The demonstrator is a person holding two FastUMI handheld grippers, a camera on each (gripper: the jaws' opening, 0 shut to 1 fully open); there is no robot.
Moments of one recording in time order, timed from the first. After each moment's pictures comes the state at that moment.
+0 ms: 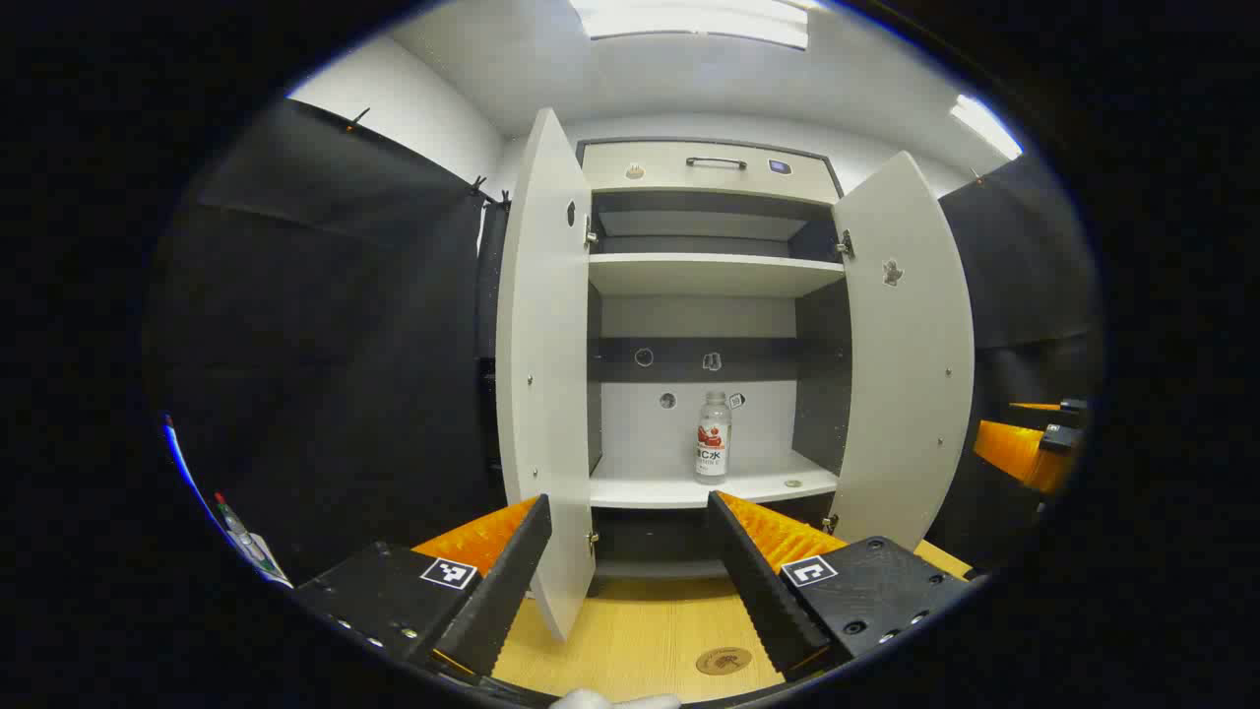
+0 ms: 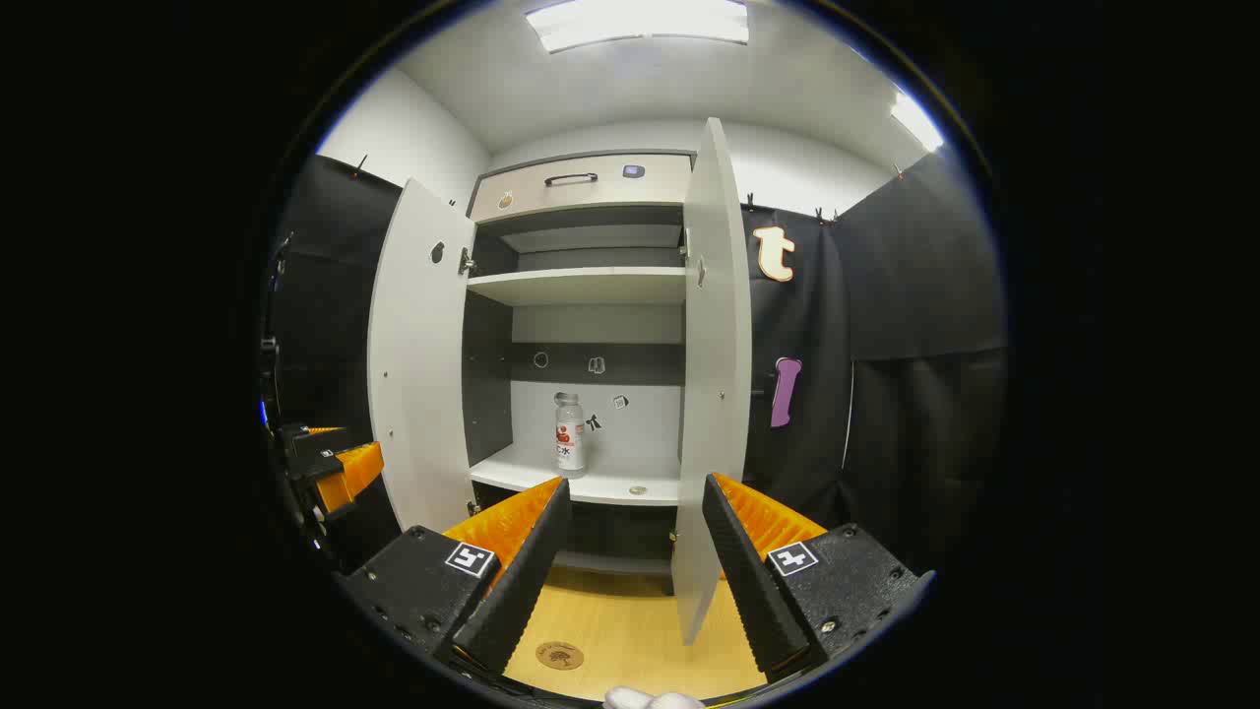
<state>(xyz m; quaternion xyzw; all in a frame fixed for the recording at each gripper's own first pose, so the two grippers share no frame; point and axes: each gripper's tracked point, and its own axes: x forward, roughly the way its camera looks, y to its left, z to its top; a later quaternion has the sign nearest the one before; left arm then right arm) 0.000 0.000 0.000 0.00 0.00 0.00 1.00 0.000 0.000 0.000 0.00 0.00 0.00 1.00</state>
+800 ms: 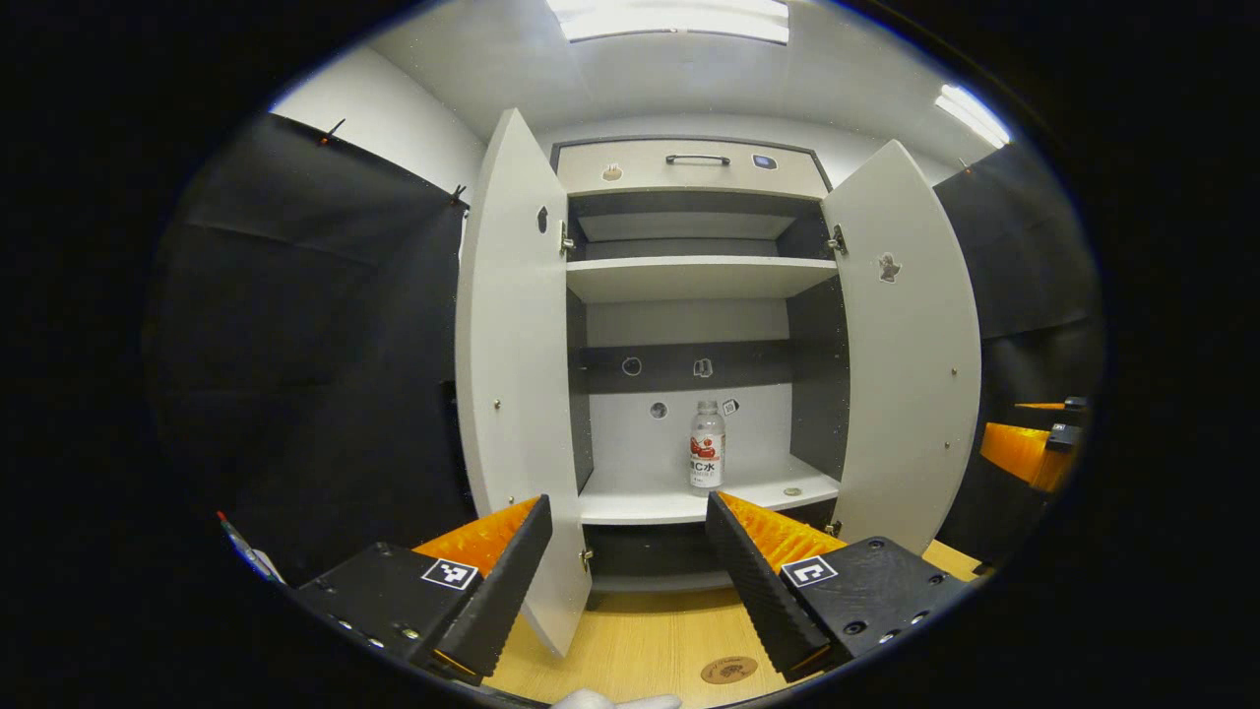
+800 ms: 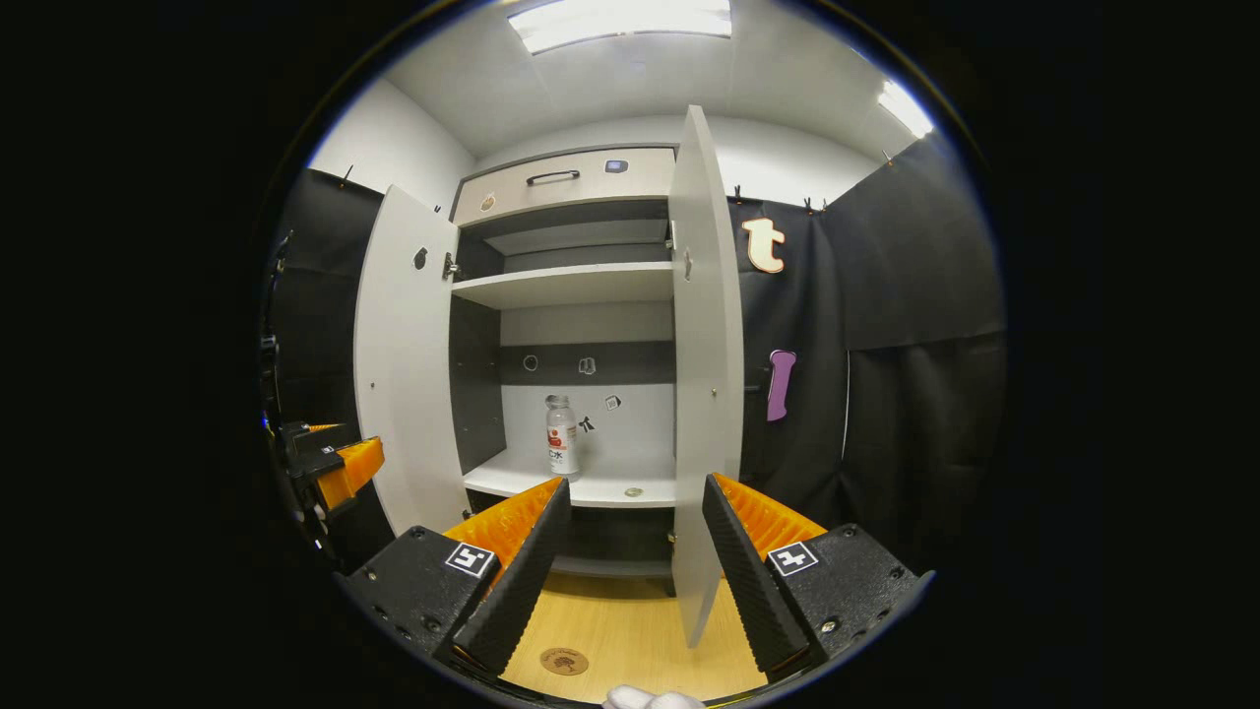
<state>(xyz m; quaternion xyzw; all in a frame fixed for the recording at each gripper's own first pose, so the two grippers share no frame) 0.039 -0.026 0.008 0.02 0.00 -0.02 1.00 0.016 -0.021 0.001 0.01 0.01 -0.01 1.00</state>
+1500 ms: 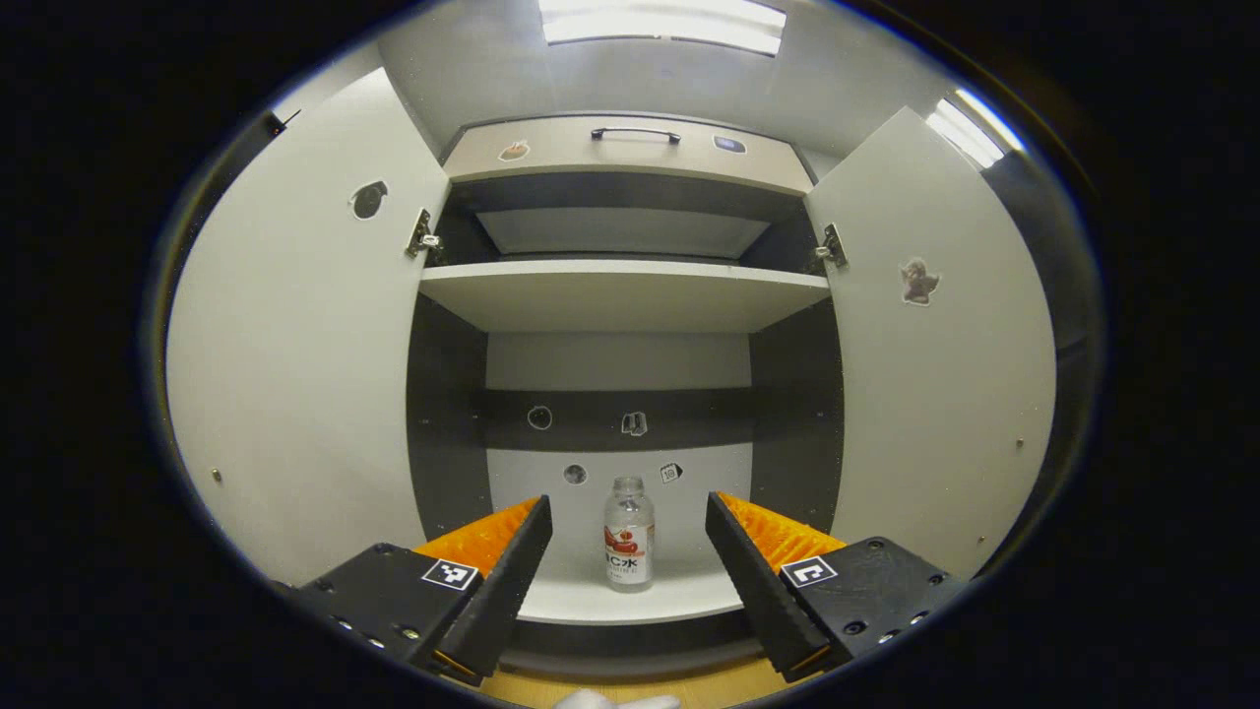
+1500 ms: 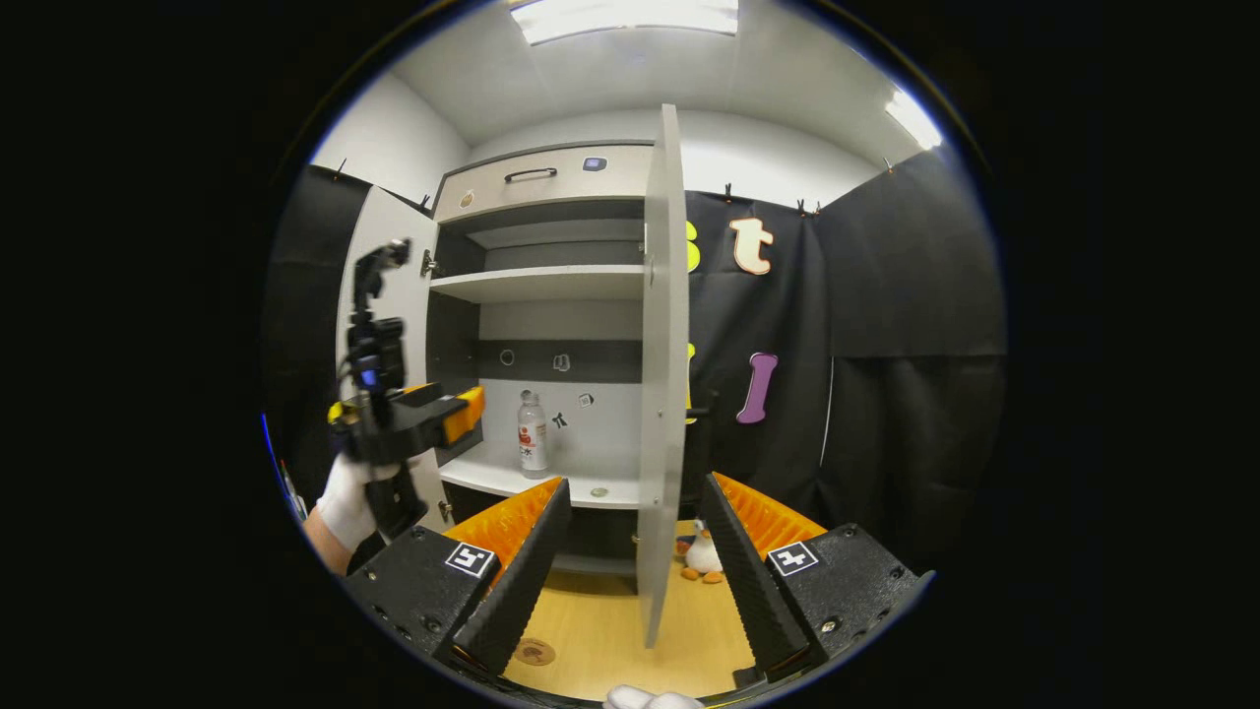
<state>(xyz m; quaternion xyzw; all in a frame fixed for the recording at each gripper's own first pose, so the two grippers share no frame) 0.234 -0.130 0.054 0.00 -0.07 -0.08 0.99 0.012 -0.069 0.026 -0.01 0.02 -0.04 1.00</state>
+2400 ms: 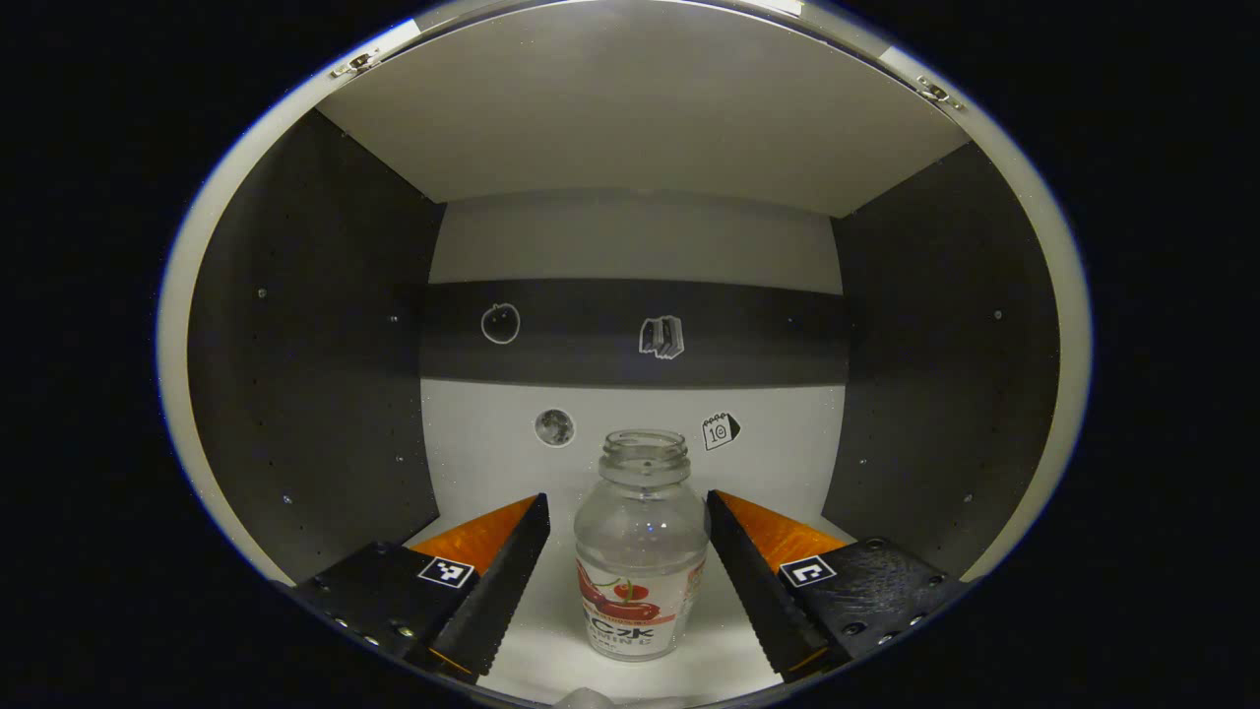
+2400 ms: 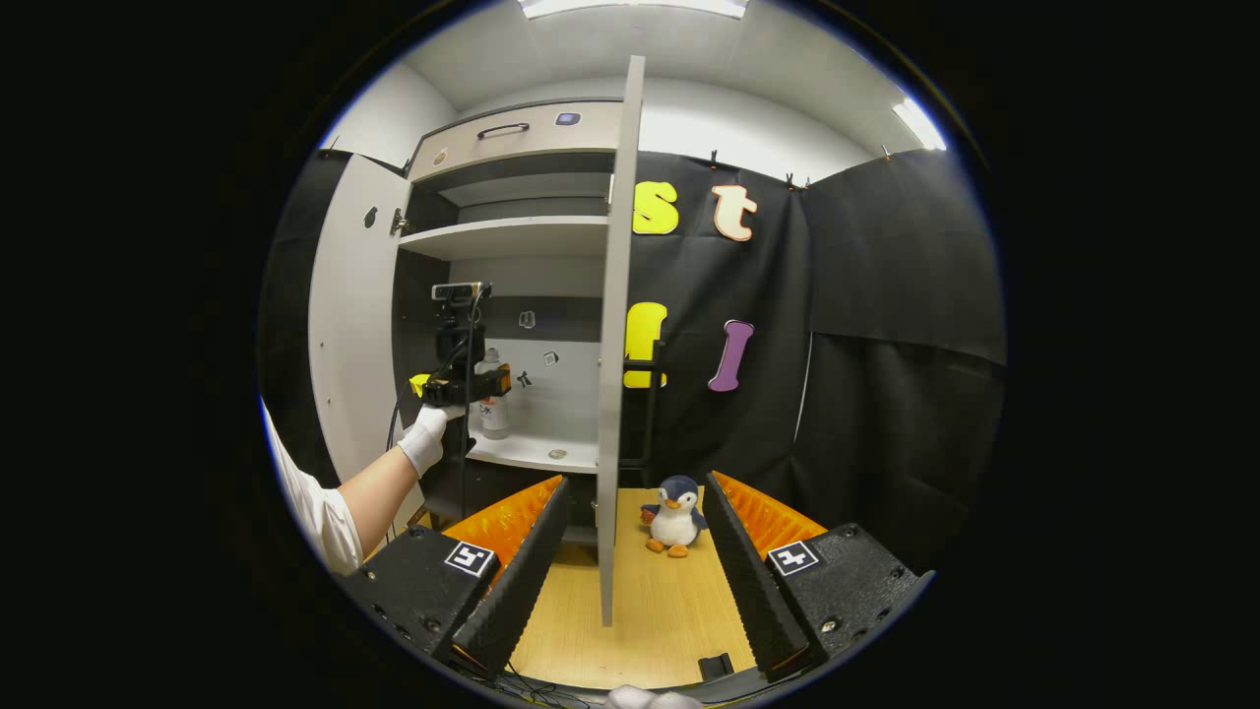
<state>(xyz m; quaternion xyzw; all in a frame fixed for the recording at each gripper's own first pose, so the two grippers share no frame) 0.439 -0.144 -0.050 -0.01 0.01 -0.05 1.00 0.021 -0.117 -0.004 -0.02 0.08 -0.08 0.99</state>
